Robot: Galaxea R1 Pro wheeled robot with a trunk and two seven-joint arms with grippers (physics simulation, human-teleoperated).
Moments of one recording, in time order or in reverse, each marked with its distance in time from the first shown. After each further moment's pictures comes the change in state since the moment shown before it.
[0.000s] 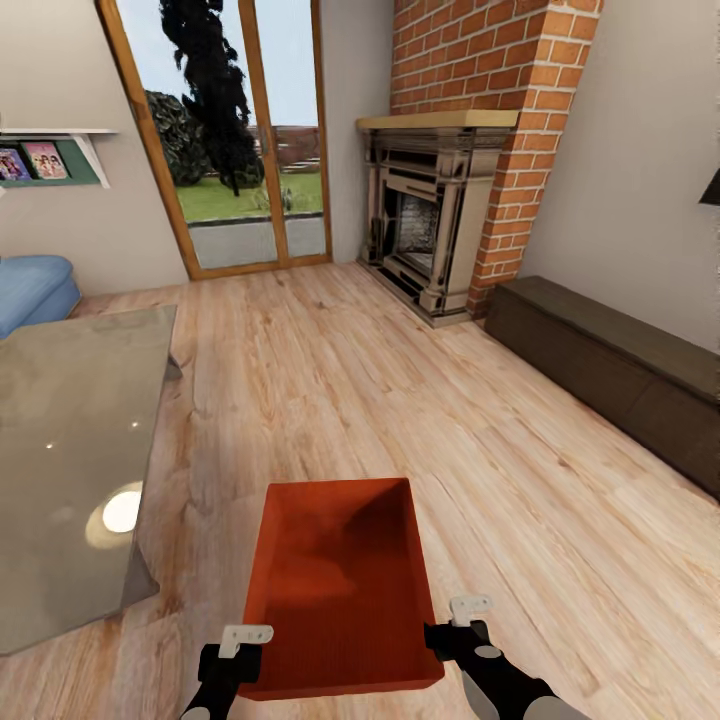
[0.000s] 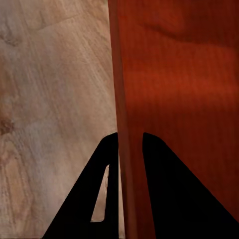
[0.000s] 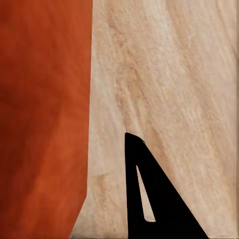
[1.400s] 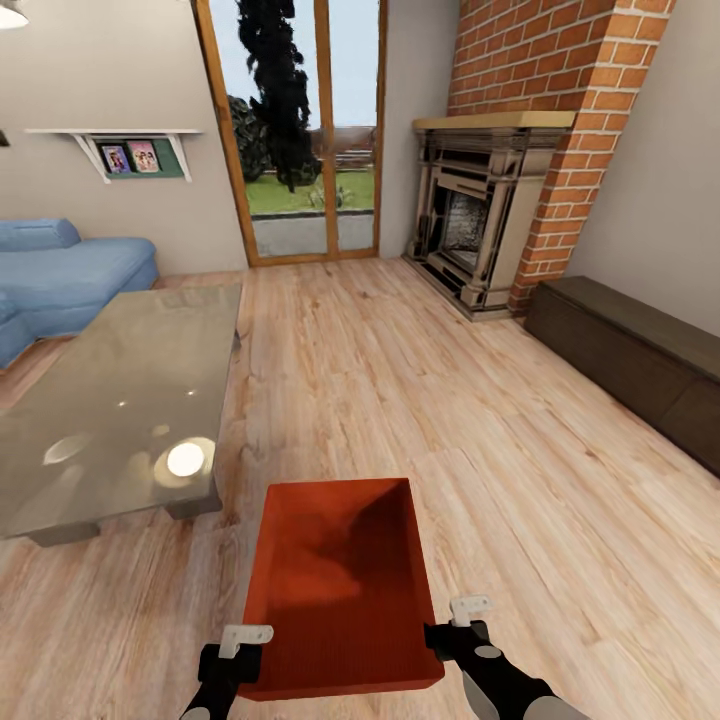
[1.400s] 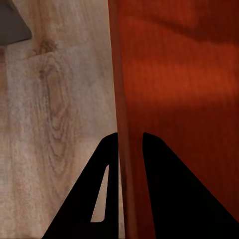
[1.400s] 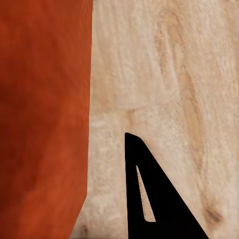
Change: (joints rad) left arm 0.000 0.000 0.000 0.000 0.001 0.000 0.001; right arm 0.000 0.000 0.000 0.000 0.000 0.000 0.000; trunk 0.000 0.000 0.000
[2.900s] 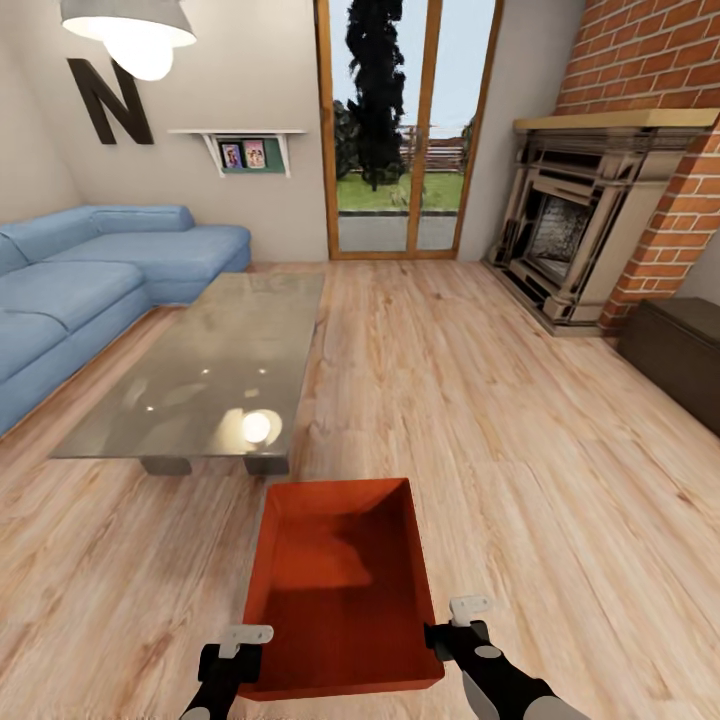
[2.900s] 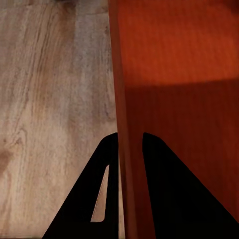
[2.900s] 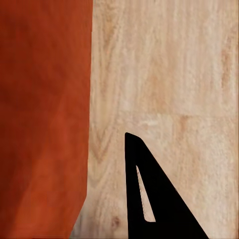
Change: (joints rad) left arm 0.000 0.000 0.000 0.000 0.000 0.000 0.000; right arm 0.000 0.000 0.000 0.000 0.000 0.000 0.000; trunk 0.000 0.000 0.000
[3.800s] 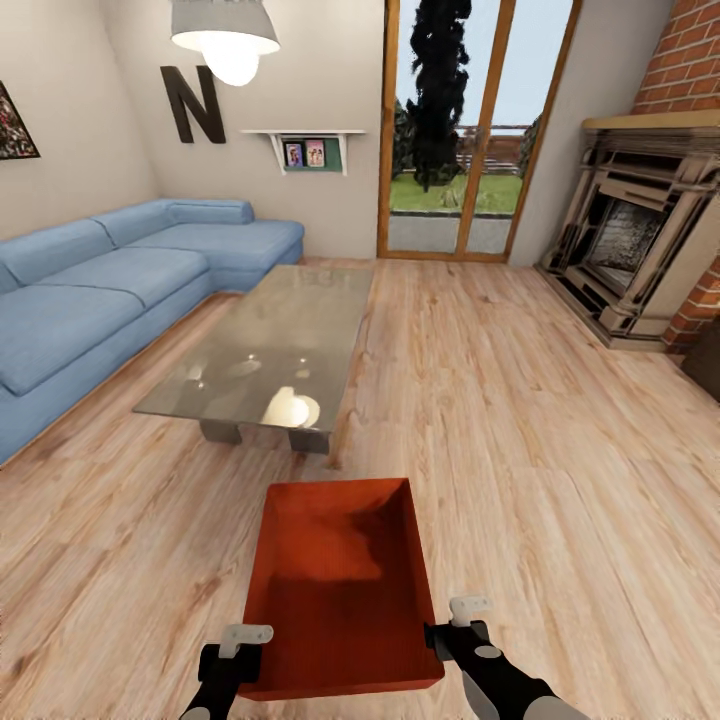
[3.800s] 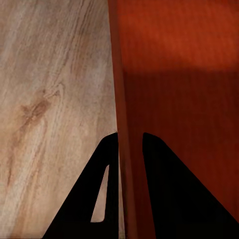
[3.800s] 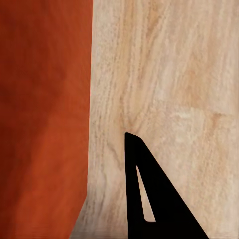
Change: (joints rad) left arm 0.000 0.000 0.000 0.000 0.000 0.000 0.000; right arm 0.000 0.000 0.000 0.000 0.000 0.000 0.000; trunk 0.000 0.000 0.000
